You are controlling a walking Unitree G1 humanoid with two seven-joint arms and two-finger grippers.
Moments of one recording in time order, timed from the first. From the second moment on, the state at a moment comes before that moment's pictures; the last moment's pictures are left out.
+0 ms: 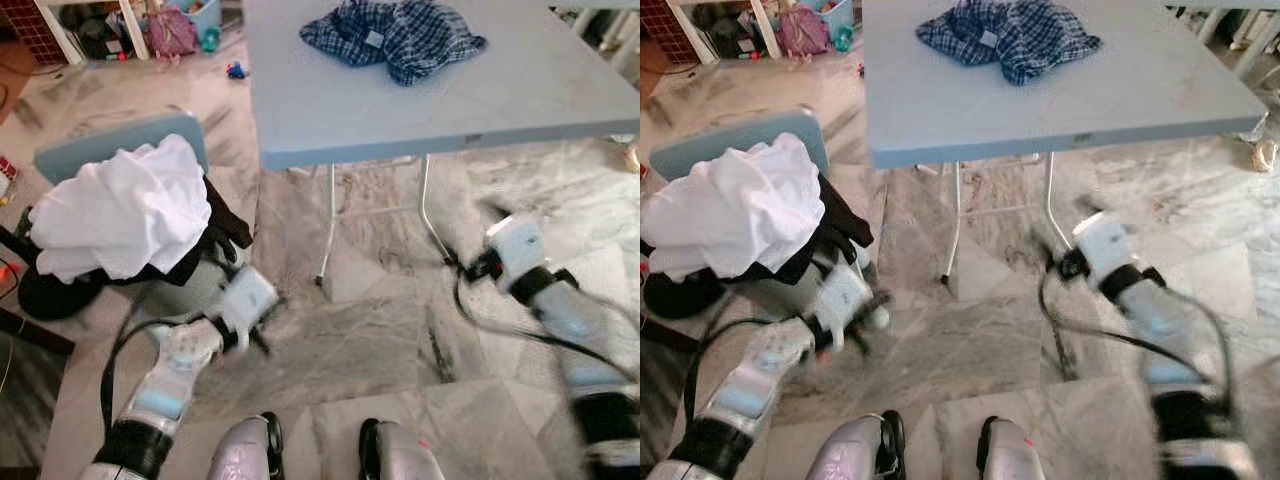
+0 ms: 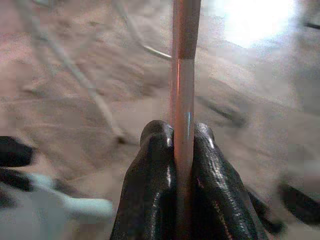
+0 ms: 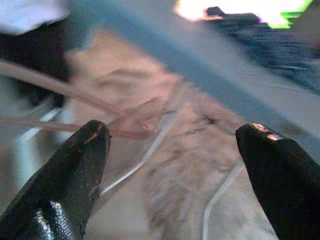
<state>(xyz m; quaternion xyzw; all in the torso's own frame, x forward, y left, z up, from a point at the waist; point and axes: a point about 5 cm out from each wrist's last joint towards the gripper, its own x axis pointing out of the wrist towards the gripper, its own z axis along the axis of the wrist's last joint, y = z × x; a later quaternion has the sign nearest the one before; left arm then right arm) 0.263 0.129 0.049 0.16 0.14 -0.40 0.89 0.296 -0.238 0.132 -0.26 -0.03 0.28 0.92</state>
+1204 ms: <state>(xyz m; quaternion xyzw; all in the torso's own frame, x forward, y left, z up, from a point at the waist) 0.225 0.106 0.042 0.16 0.17 -0.60 0.76 0.258 -0.204 0.093 -0.32 0.21 0.64 0.66</state>
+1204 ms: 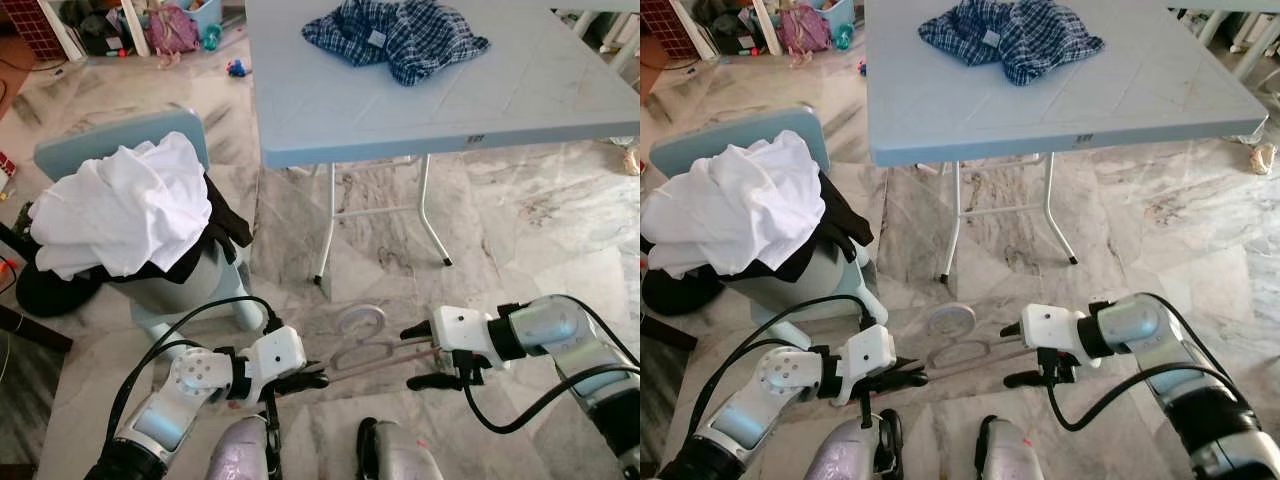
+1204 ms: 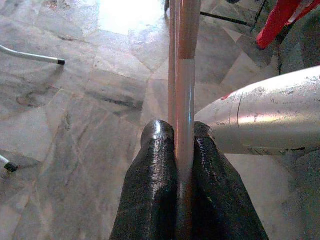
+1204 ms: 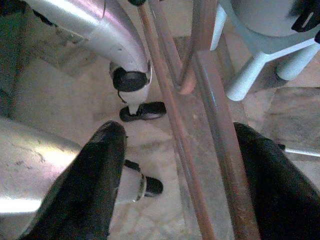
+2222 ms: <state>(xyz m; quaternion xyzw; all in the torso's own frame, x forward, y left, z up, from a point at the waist) 0.224 0.100 0.040 0.15 0.17 -0.61 0.76 0.283 -0.215 0.104 -0.39 0.21 0.61 0.66</state>
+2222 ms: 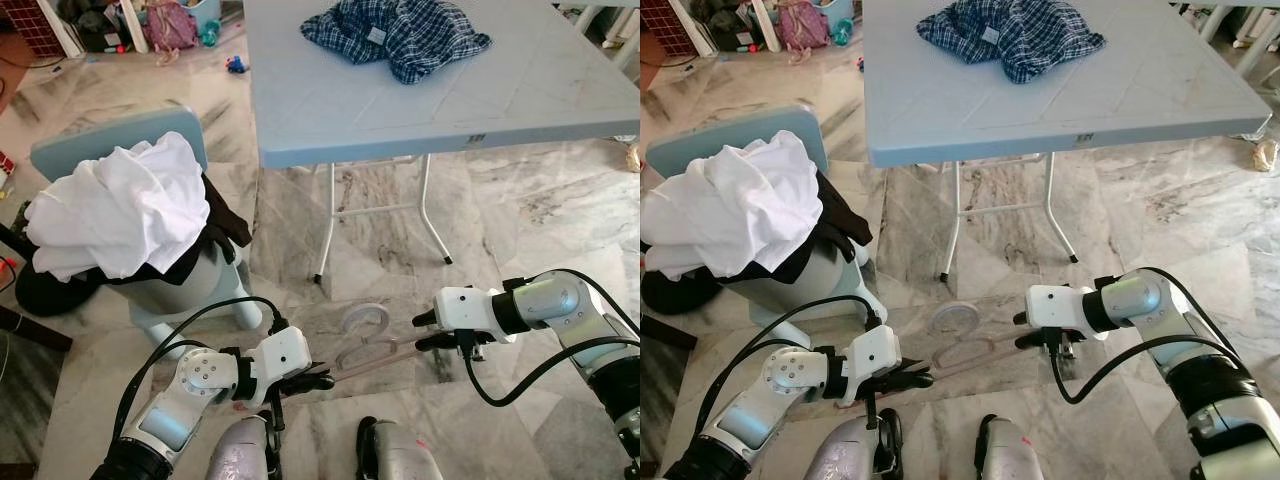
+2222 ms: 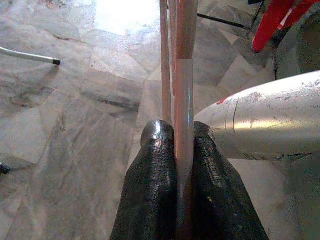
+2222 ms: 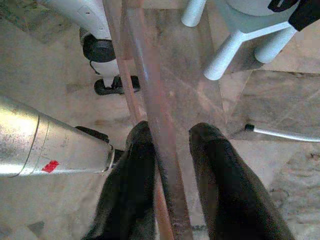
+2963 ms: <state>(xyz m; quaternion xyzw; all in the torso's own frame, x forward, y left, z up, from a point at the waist) 0.226 0.100 0.036 0.16 0.17 -0.60 0.76 0.277 -0.219 0.095 -0.38 0.23 0.63 0.63</state>
